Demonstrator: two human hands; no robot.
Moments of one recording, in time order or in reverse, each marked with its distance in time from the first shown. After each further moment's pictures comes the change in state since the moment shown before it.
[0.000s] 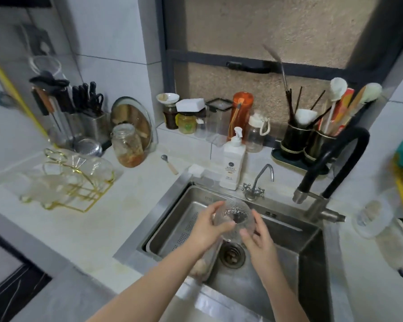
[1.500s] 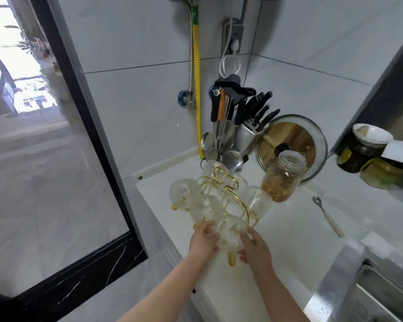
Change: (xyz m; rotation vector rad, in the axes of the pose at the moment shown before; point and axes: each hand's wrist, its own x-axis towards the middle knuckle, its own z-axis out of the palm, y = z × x) left_hand 0.013 -0.112 -0.493 -0.277 0.624 -0.388; right_hand 0.109 -0.056 0.528 -0.105 -0.323 0.267
